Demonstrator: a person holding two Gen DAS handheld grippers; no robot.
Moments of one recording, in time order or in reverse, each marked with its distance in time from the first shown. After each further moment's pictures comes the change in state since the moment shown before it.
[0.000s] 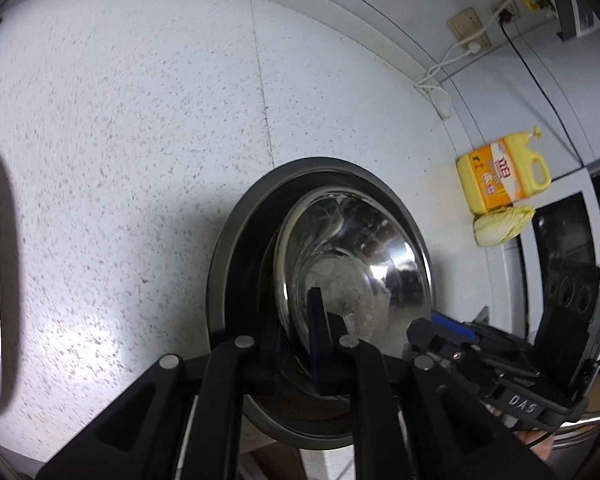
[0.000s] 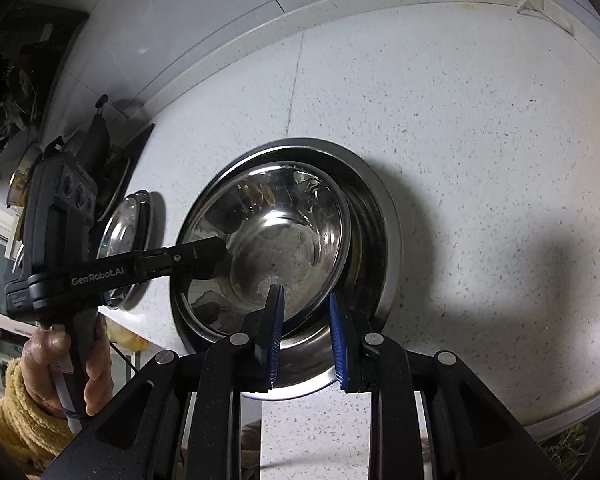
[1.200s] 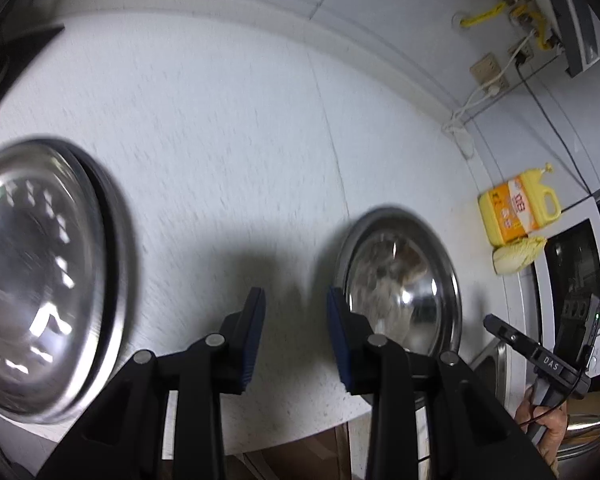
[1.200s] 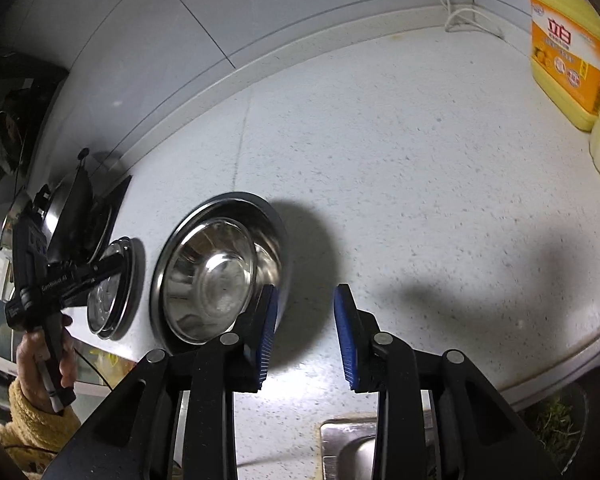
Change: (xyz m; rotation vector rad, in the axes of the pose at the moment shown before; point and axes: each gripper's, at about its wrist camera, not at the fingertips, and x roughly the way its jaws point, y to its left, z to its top) left arm -0.059 0.058 -0.004 -0.049 -0.104 0.070; right arm -0.050 -0.046 -0.020 0.107 -0.136 -0.067
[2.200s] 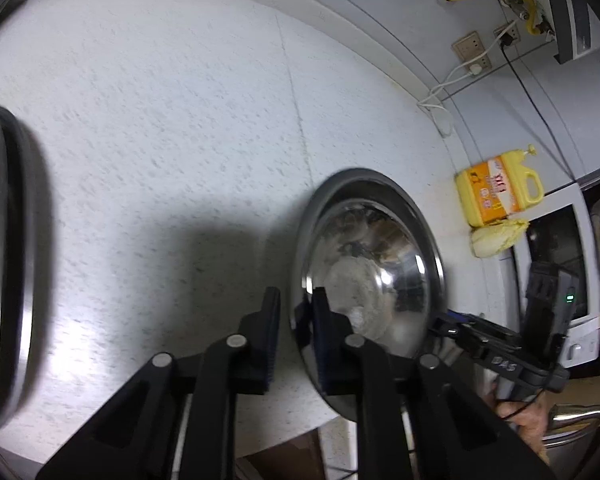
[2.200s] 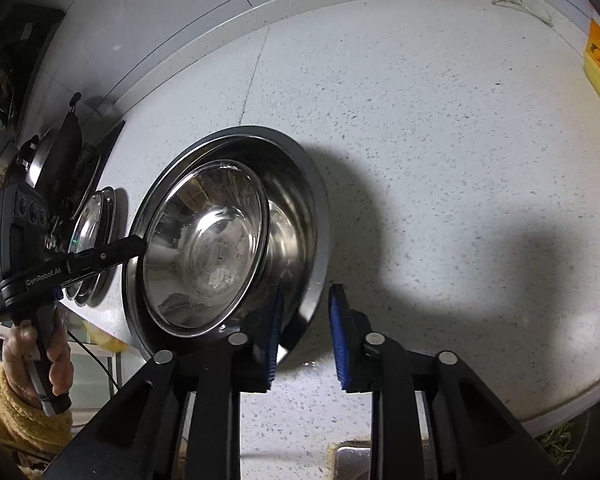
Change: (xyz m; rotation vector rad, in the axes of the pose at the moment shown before) left arm 0.037 -0.019 -0.003 -0.013 0.081 -0.148; right arm 0.068 0.032 0.006 -0.103 0.144 -0.015
